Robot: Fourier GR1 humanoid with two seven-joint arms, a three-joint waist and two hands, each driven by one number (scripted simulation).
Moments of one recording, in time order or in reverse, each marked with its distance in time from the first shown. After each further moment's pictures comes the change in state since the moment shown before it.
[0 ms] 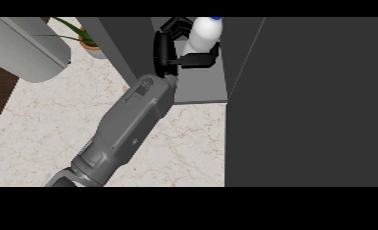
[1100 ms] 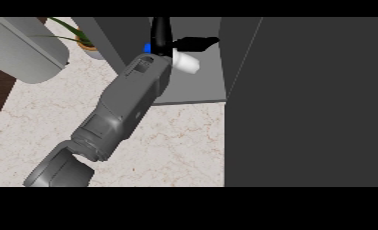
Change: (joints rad) left arm -0.246 0.014 0.071 0.402 -0.069 -0.076 -0.064; right arm -0.047 -0.008 -0.005 0.009 -0.027 0.001 0.017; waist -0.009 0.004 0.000
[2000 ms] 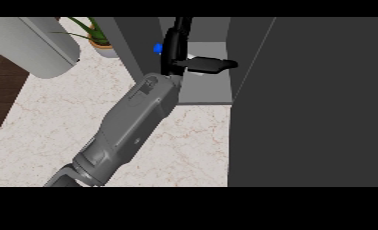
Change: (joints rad) left arm 0.220 -0.015 -0.121 -0.405 0.115 -0.140 0.026; right arm 0.000 -0.006 0.020 -0.010 -0.018 -0.015 0.053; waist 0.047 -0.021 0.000
